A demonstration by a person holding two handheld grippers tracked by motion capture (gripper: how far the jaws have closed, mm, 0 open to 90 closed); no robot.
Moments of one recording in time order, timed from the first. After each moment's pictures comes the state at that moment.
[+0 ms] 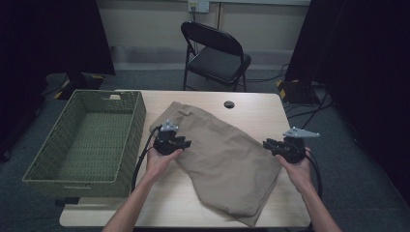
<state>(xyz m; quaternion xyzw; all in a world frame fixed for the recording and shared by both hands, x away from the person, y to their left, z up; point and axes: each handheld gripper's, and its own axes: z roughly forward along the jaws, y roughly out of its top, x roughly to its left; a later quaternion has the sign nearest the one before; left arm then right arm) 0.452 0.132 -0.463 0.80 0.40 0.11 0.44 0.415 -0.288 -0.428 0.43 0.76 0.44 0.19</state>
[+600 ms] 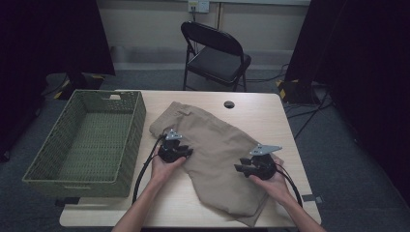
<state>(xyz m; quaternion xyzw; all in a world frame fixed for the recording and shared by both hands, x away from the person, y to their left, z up) 0.455 0.124 -0.505 0.80 0.41 0.10 0.43 0.393 -0.213 -0.474 0.35 0.84 0.40 0.12</state>
